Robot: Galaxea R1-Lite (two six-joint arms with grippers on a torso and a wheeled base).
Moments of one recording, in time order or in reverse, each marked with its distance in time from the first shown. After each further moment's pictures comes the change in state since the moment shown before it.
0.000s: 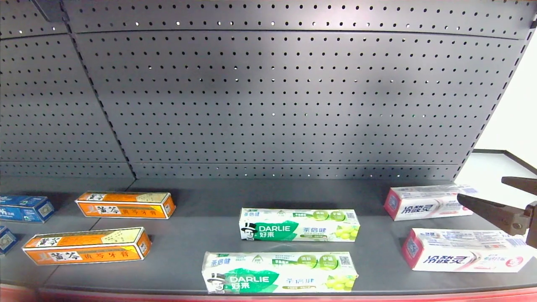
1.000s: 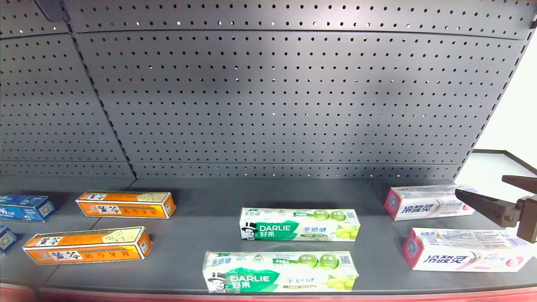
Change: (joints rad) left arm -0.091 0.325 -0.333 0.096 -0.020 0.010; right arm -0.029 0.032 0.016 -0.049 -0.029 0.008
